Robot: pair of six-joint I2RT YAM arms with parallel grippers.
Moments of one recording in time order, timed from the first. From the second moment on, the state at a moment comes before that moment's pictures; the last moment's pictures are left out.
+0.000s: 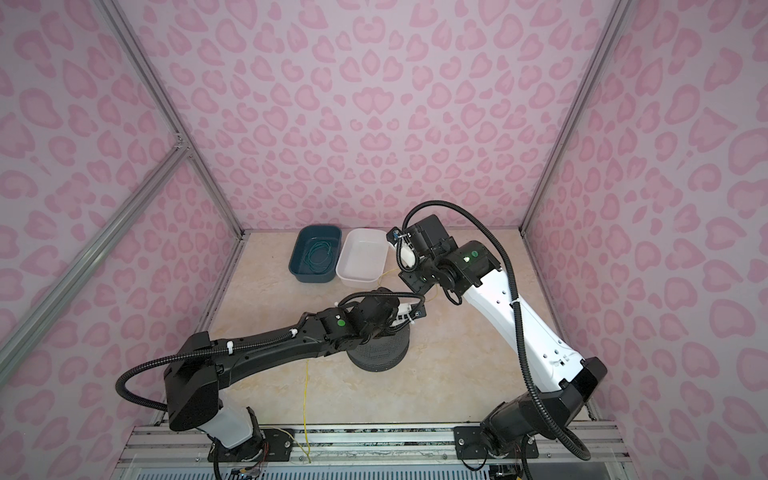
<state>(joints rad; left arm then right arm) -1.05 1.64 1.24 -0.32 -0.42 0.65 0.64 1.50 1.75 -1.16 0.16 -0.24</state>
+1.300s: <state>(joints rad) -1.07 1.64 1.25 -0.34 -0.46 0.66 0.64 1.56 1.73 -1.00 0.30 -0.25</state>
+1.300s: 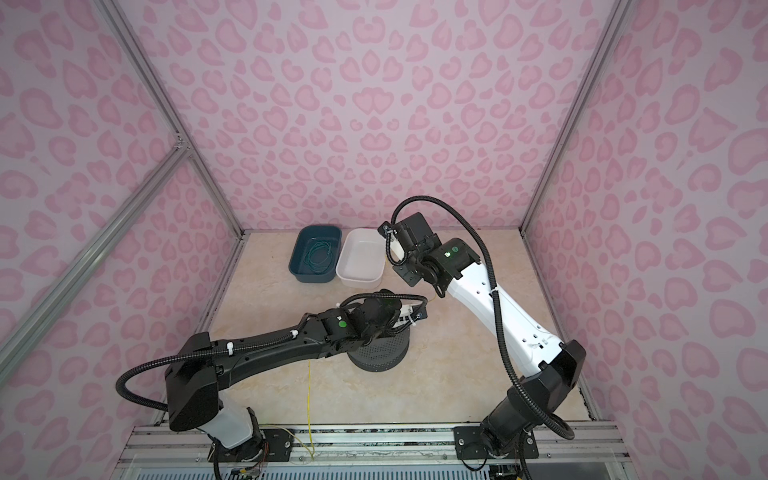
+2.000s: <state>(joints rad) -1.03 1.59 1.10 -0.11 -0.43 0.45 0.15 0.89 0.70 0.04 0.10 0.64</state>
